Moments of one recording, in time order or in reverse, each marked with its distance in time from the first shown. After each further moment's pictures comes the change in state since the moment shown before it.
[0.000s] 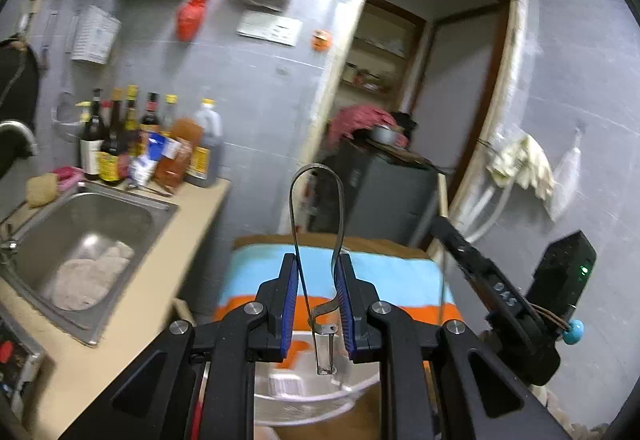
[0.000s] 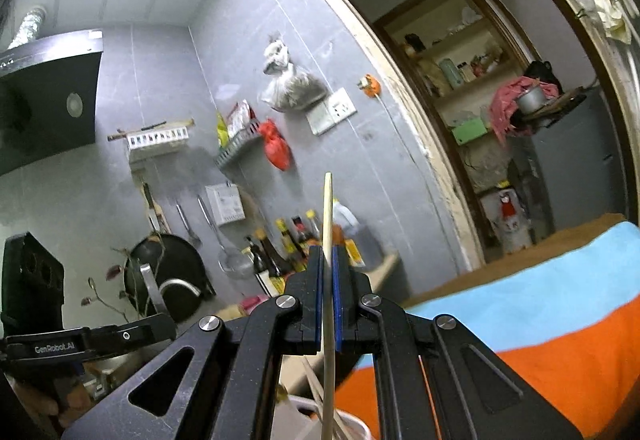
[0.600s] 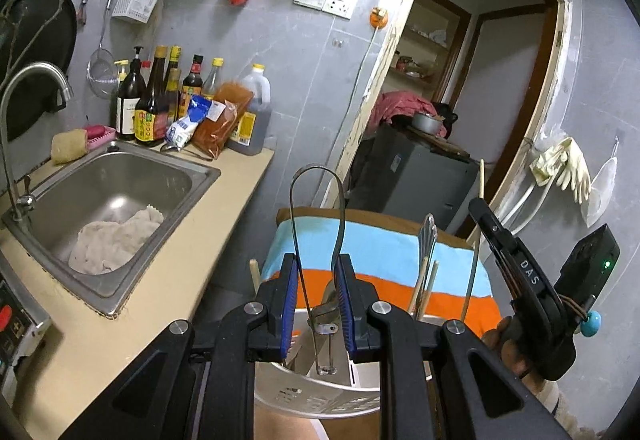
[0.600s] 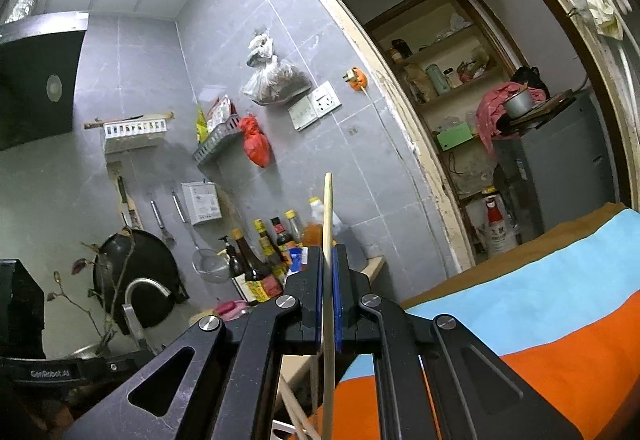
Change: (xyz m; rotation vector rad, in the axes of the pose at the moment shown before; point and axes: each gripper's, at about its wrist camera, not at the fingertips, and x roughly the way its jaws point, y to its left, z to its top) left arm 0.033 0.051 -0.033 -0.077 0.073 0.088; right arm 0.037 -0.007 -0.038 -0.019 -0.024 -0.090
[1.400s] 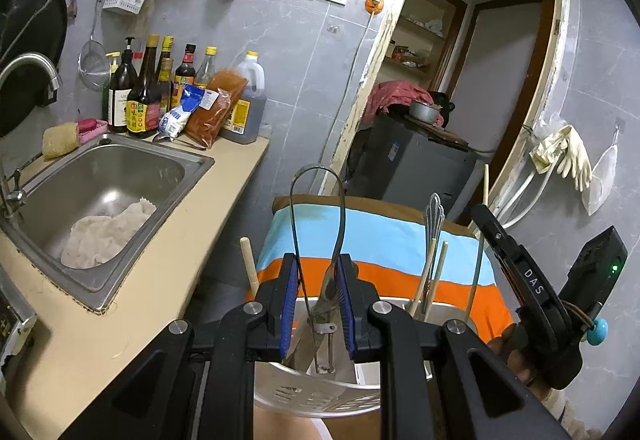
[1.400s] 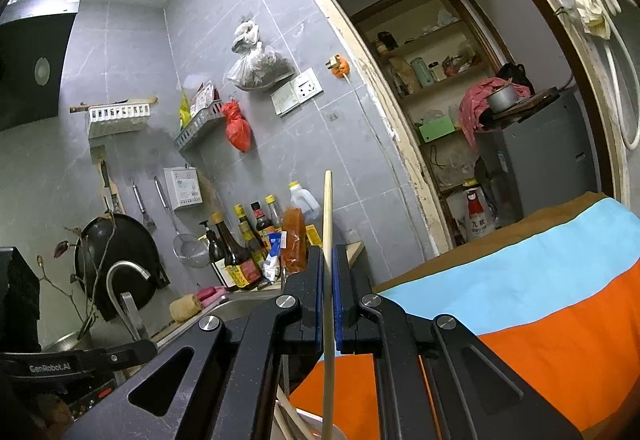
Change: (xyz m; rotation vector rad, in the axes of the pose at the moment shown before) left arm 0.013 -0.003 -0.011 0.022 0.026 -0.014; right arm -0.009 -0.009 -0.011 -0.015 0.032 -0.069
